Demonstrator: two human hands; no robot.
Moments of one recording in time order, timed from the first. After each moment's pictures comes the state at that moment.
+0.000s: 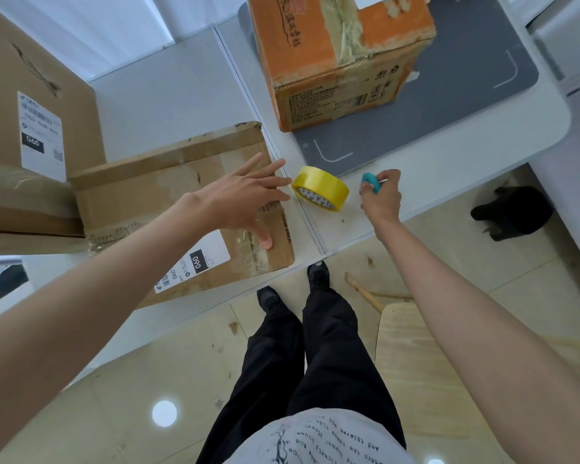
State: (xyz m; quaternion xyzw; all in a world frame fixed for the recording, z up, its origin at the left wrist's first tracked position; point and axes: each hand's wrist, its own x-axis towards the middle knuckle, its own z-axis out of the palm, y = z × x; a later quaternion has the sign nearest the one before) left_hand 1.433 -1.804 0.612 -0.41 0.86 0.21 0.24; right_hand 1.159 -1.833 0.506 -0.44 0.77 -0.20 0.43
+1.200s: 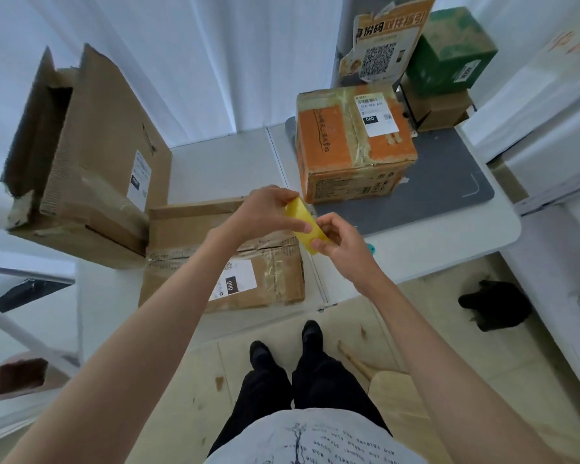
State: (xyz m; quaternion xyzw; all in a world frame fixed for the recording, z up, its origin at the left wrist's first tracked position) left_hand 1.432 -1.788 0.722 -0.69 0.54 0.43 -0.21; right_hand 1.226 -1.788 0.695 -0.60 0.47 -0.21 0.61
